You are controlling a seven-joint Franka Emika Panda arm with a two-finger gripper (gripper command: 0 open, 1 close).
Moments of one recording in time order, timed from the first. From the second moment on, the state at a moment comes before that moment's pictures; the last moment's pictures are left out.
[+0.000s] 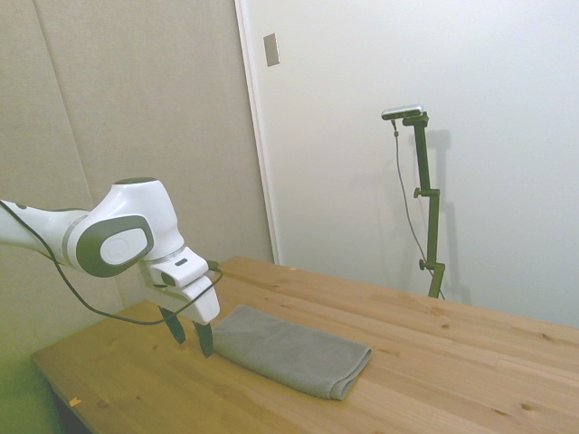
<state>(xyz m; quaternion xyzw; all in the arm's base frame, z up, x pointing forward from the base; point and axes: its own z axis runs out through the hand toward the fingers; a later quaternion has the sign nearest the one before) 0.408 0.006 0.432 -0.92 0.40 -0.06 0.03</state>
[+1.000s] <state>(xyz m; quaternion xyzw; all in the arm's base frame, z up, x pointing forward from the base) 0.534 0.174 0.389 -0.90 0.39 -0.16 -0.14</state>
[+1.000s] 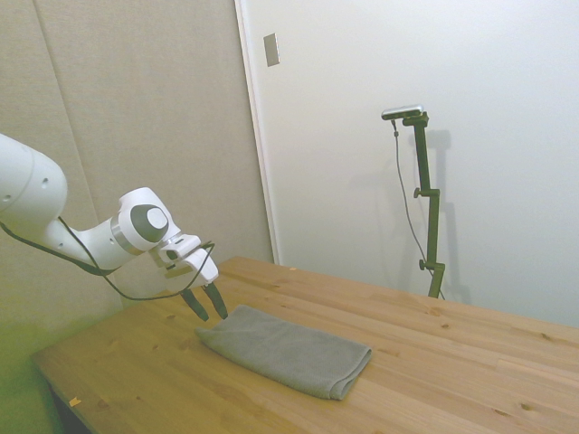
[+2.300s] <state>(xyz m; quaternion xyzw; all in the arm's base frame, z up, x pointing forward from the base) 0.585 0.181 0.343 -0.86 0.41 -0.17 -0.23</state>
